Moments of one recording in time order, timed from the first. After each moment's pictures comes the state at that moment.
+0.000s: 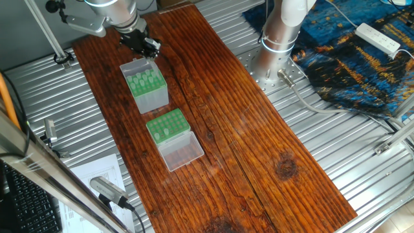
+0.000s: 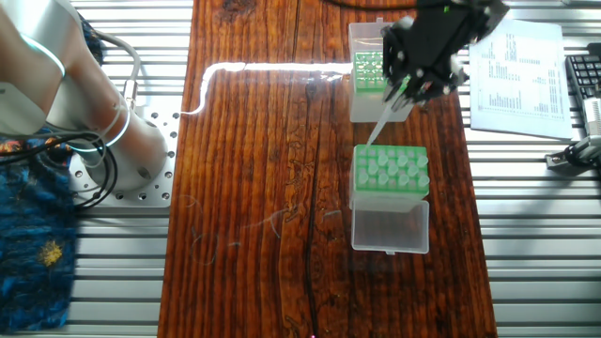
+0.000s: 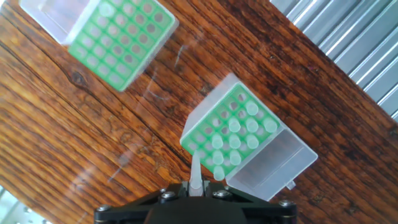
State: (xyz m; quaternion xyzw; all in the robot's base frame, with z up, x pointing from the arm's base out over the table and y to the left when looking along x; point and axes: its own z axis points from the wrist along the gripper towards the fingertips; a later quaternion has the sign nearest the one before) arm 0.495 -0.025 0.298 0.34 -0.93 0.04 0.14
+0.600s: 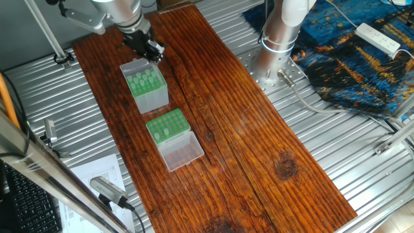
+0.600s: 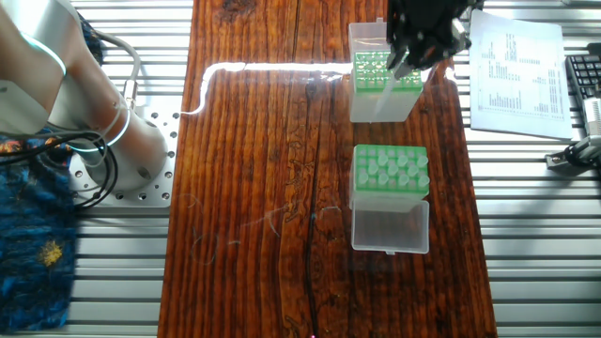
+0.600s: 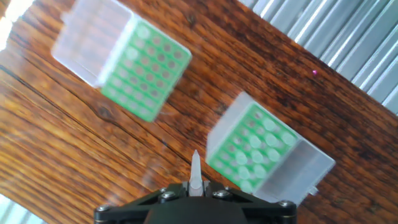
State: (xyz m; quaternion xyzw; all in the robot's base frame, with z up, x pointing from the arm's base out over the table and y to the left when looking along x) arm 0.499 0.021 0.322 0.29 -0.95 0.02 0.11
